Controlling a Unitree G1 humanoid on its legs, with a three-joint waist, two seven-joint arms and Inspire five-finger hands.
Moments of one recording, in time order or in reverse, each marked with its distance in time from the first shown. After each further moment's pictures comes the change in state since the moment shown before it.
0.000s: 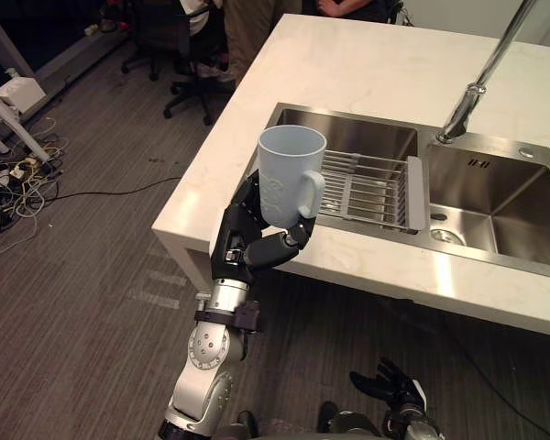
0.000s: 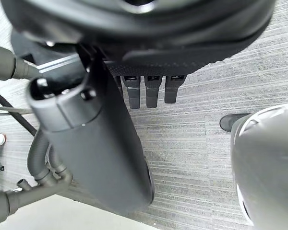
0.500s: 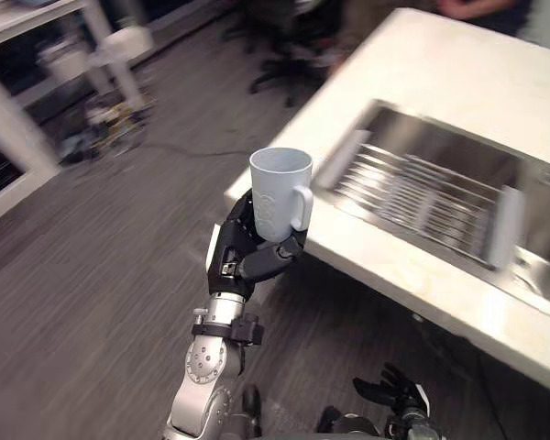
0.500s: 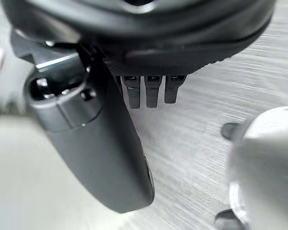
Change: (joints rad) left arm 0.087 -0.046 0.047 -0.012 -0.003 0.016 -0.015; right arm -0.004 -0.028 0.026 -0.001 -0.027 0.011 -0.043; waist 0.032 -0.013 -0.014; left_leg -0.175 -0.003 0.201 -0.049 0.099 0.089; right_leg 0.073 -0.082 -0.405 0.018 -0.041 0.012
